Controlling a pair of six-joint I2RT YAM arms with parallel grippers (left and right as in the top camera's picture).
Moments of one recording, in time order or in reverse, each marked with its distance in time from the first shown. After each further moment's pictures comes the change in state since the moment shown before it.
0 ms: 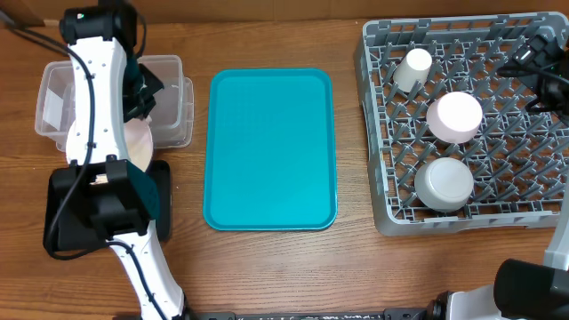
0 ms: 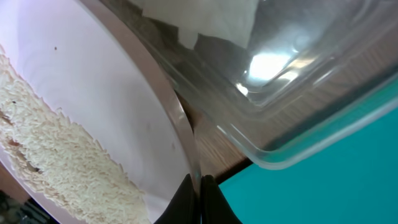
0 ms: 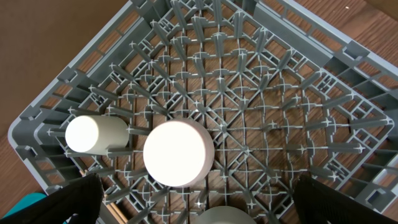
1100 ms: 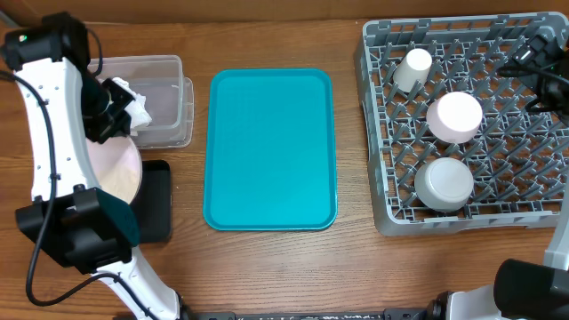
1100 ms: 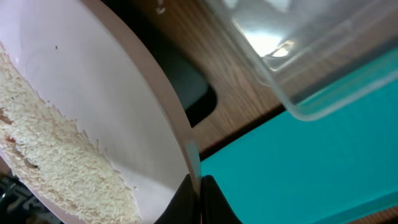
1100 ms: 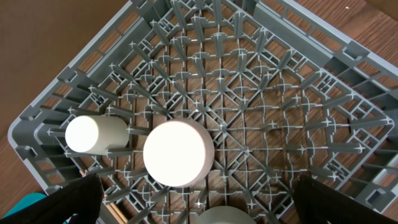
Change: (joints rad) left arm 0.164 -0.202 -0.203 0.001 0.177 0.052; right arm 0.000 0.000 0.000 0.000 0.000 0.000
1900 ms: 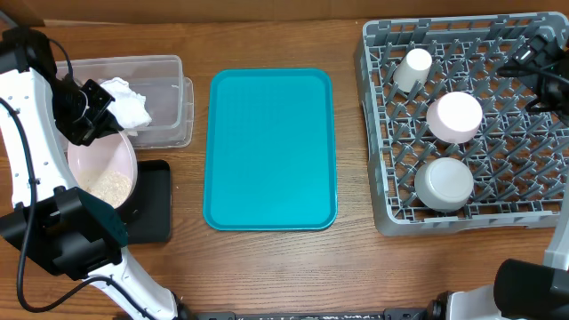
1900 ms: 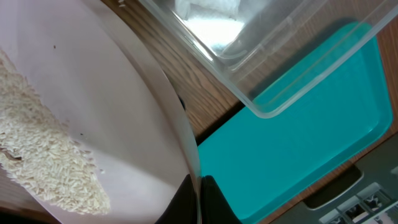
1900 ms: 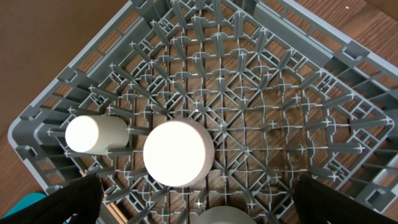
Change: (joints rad) left arm 0.111 0.000 -0.026 0.085 0.230 0.191; right arm 0.000 0.000 0.000 0.000 0.000 0.000
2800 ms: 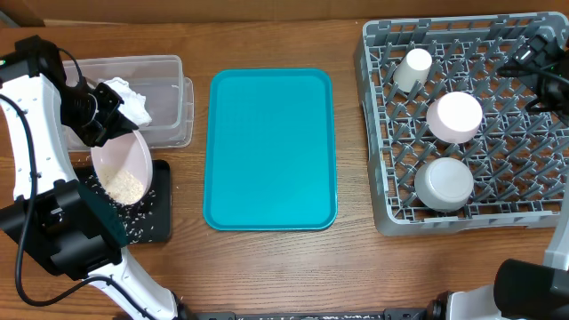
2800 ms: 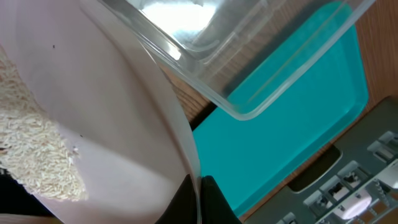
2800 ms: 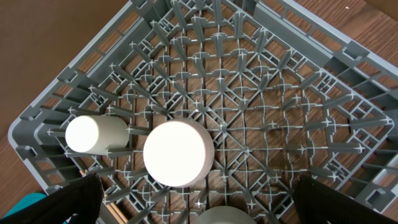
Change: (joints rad) left arm 0.000 0.000 -0.127 0.118 0.136 0.046; right arm 0.000 0.000 0.000 0.000 0.000 0.000
